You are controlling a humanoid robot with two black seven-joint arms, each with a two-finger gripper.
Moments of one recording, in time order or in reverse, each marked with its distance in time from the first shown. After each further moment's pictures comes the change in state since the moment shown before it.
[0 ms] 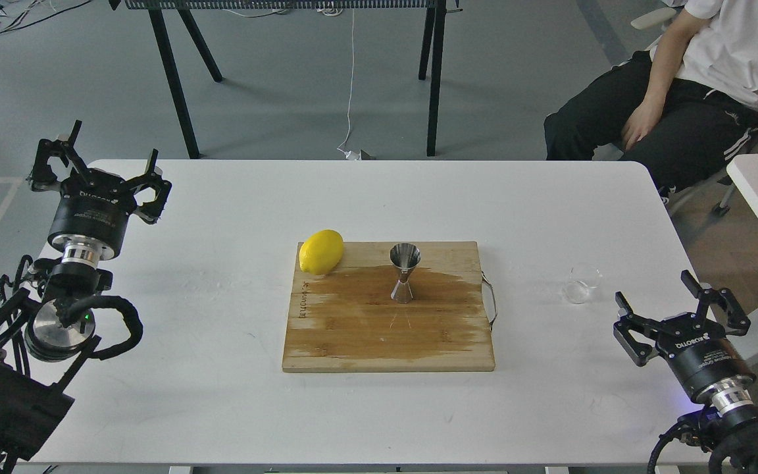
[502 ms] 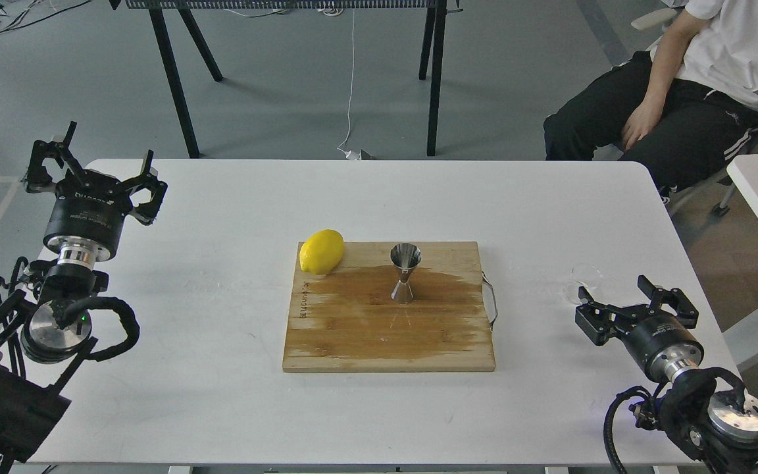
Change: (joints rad) left arm -0.003 0.008 -0.008 0.000 0.000 0.006 -0.004; right arm 0.124 0.120 0.031 -0.045 0.121 -0.422 -0.005
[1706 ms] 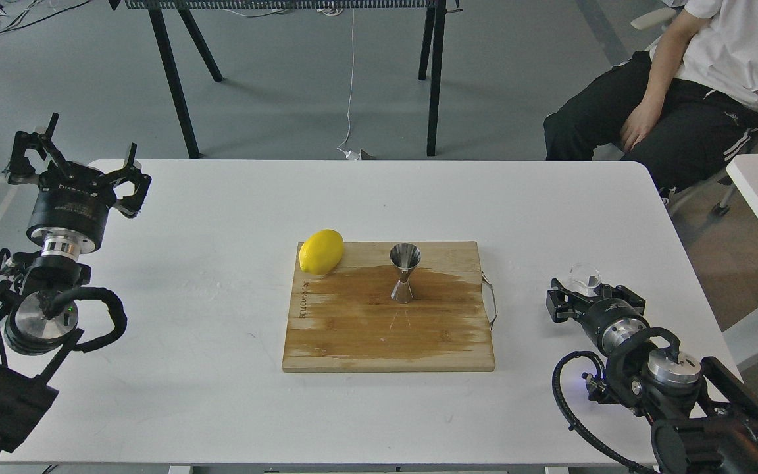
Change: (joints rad) left arm -0.032 0.031 0.001 0.055 0.005 0.001 0.000; right arm 0.224 0.164 -0.002 -0.315 -0.001 -0.074 -0.024
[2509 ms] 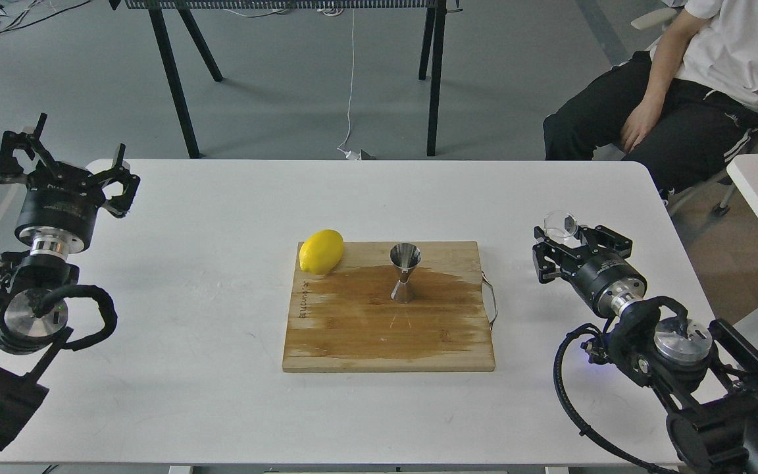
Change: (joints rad) left arm -0.005 0.023 -0.001 0.020 -0.003 -0.002 0.000; right arm 0.008 -0.111 -0.065 0.366 -0.105 -0.011 -0.026
